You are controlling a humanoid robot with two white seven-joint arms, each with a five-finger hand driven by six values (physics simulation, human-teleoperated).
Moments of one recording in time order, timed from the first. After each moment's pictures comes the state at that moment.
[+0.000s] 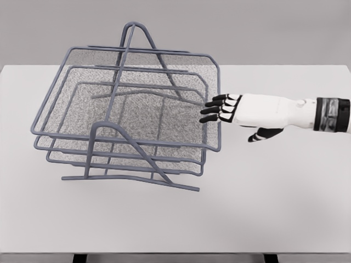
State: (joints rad) left arm 0.00 0.00 -0.14 -0.11 0.08 0.05 -0.10; right arm -0.64 -0.86 0.64 -1.69 0.19 -0.61 0.61
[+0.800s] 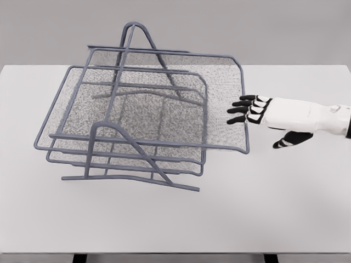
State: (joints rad) left arm 0.00 0.00 -0.14 -0.11 0.08 0.05 -0.10; right arm -0.52 -1.00 0.52 -1.72 0.09 -0.60 0.60
